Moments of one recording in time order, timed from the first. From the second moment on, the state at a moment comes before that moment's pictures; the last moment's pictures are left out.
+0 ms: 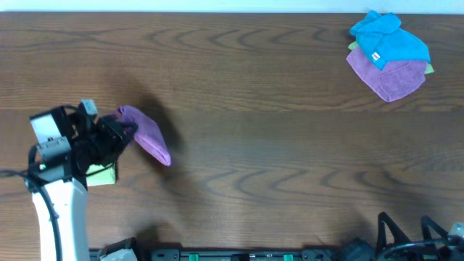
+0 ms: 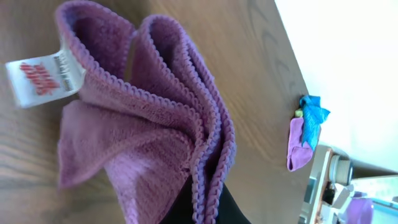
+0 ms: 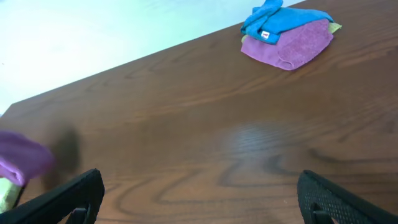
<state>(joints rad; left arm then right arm) 0.35 1.14 0.89 -0.72 0.68 -0.58 0.59 0.06 1.04 -1.39 0.45 0.60</state>
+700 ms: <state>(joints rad) 0.58 1.31 0.97 -0.97 0.81 -0.31 0.59 0.06 1.04 -1.39 0.45 0.60</state>
